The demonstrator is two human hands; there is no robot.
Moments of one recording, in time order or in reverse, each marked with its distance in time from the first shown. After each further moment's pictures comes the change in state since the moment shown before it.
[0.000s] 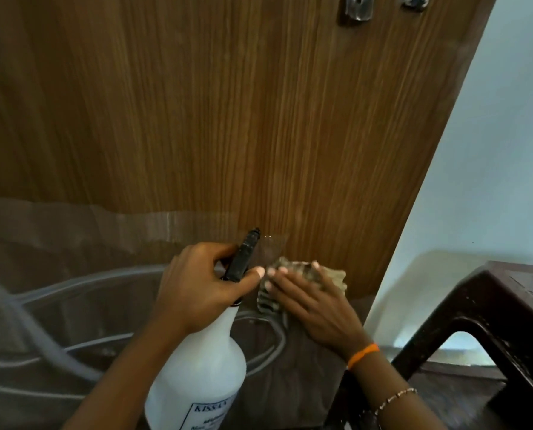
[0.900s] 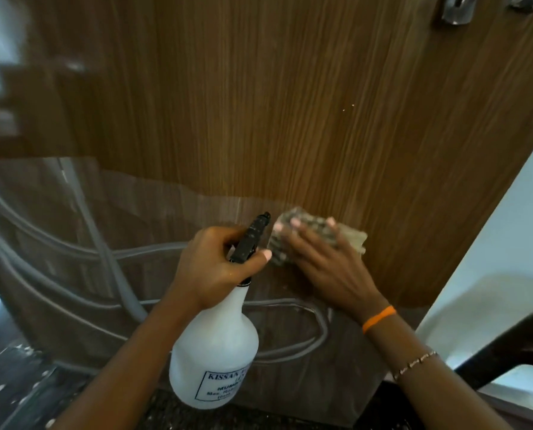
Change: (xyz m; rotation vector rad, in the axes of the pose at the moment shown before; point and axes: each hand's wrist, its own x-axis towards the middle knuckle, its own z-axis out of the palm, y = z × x) left_hand -0.027 -0.011 -0.043 -0.088 0.118 -0.063; right_hand 0.088 -0.001 -0.021 0.044 0.142 -0.097
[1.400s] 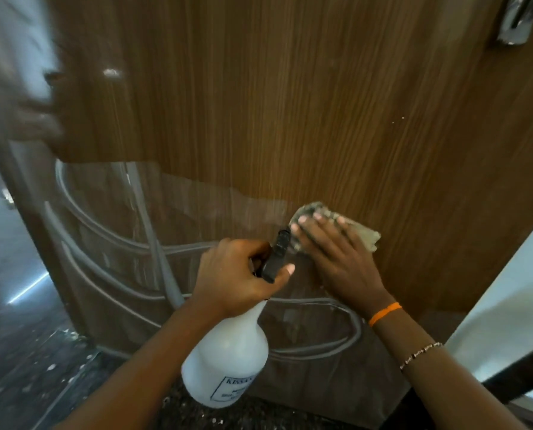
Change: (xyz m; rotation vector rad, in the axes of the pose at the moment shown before) left_hand -0.025 -0.010 -0.035 0.312 0.041 0.140; right_hand 0.031 -0.026 0.011 0.091 0.092 0.092
